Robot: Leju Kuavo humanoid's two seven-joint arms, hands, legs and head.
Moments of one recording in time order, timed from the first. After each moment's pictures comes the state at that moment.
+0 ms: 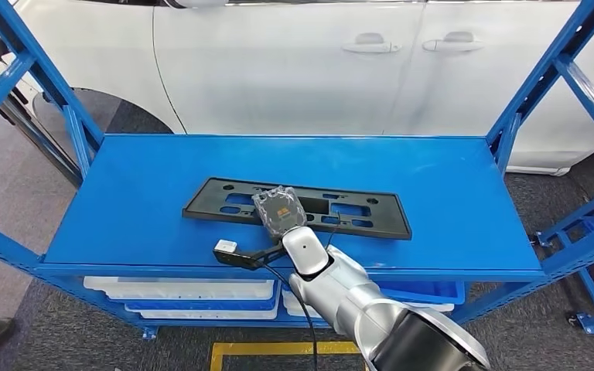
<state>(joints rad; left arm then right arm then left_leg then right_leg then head) -0.13 -0.05 1.19 -0.23 -0.74 -0.04 -0.44 -0.85 0.35 0.75 -0.30 1.47 -0.47 0.18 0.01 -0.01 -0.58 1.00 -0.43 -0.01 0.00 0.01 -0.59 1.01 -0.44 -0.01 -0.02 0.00</state>
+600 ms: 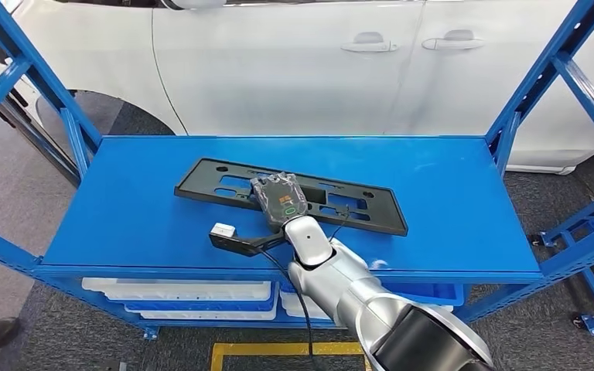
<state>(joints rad) -0.13 -0.05 1.15 -0.23 -0.76 -0.06 -0.54 -0.87 0.35 0.70 -0.34 1.38 -0.59 0.11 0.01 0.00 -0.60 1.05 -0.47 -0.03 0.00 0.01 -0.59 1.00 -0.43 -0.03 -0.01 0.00</state>
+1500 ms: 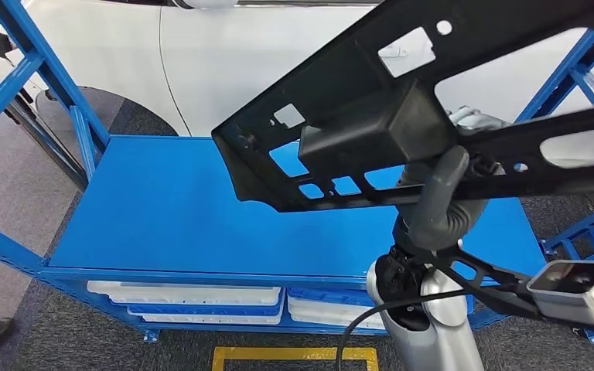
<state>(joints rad) -0.11 -0.05 1.21 -0.23 -0.59 -0.09 -0.67 -0.36 0.10 0.40 -2.01 -0.12 -0.09 -0.62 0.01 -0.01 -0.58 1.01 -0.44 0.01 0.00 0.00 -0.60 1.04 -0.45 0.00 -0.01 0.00</state>
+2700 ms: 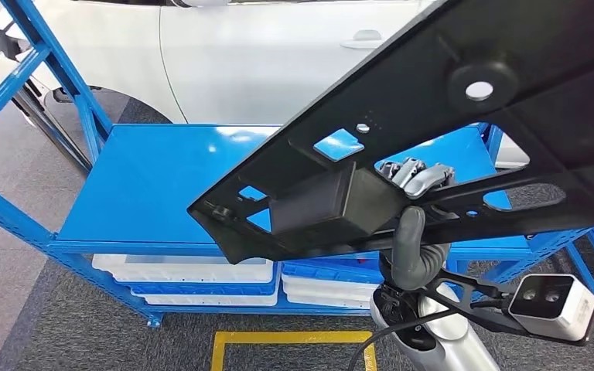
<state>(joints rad) -0.07 -0.05 1.27 -0.23 -0.57 0.09 -0.44 -0.35 -0.09 0.57 -1.99 -0.26 0.02 -0.69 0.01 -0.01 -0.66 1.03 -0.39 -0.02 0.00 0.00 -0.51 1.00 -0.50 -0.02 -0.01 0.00</state>
